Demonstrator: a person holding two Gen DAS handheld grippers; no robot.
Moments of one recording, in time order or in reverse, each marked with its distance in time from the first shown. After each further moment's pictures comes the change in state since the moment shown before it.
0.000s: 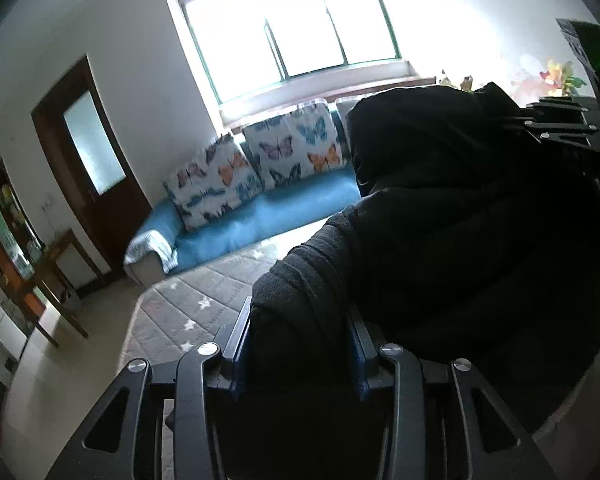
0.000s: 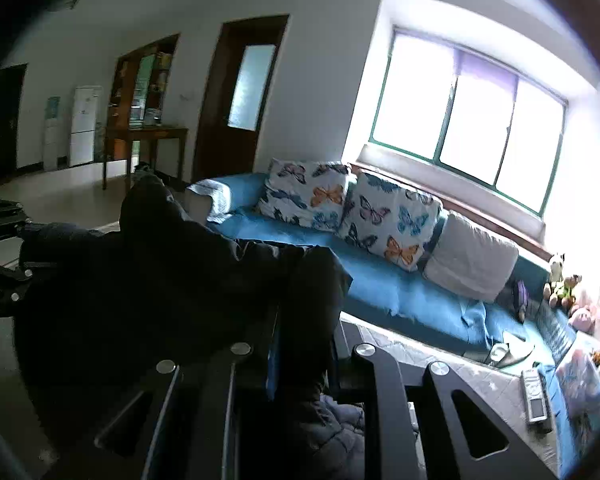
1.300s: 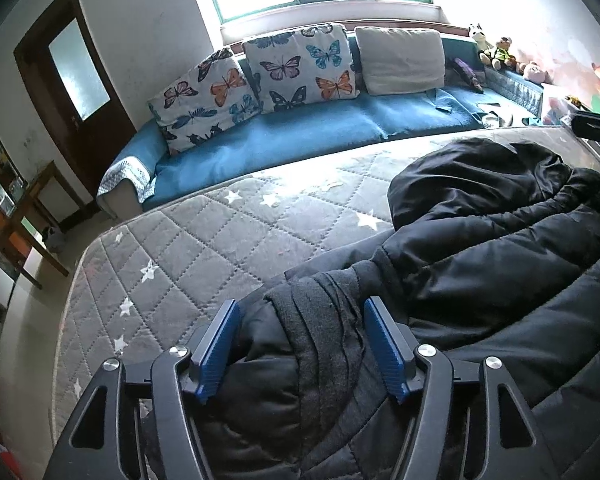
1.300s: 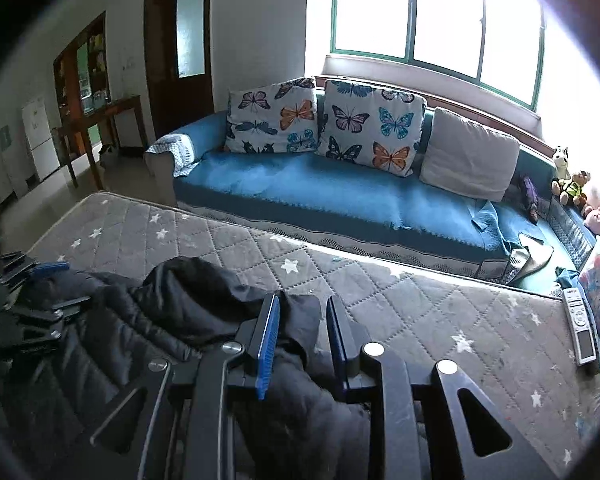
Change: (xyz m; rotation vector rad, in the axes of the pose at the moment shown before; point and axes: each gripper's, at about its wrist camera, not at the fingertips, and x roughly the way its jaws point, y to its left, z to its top) left arm 0.223 0.031 0.013 -0.106 0.270 -0.030; right arm 0.052 -0.055 0.003 0.187 0.286 0.013
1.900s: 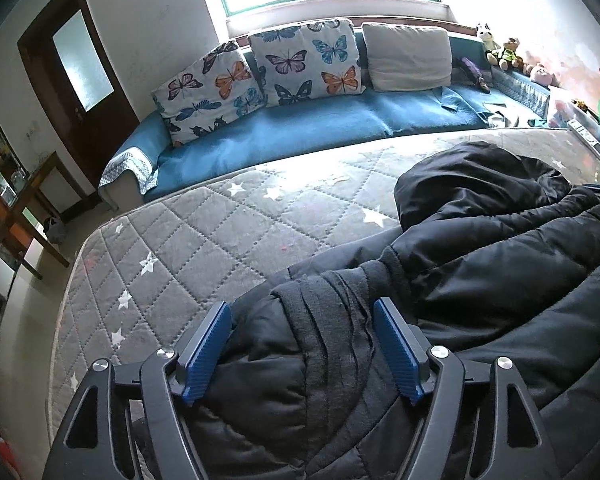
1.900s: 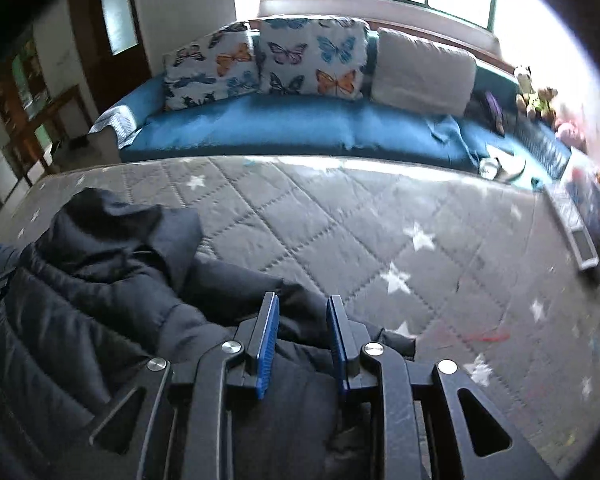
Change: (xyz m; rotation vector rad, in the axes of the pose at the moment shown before) left arm 0.020 0.012 0.007 -0.021 0.022 0.010; right arm 0.074 -0.063 -0.043 0.219 0.228 -0.103
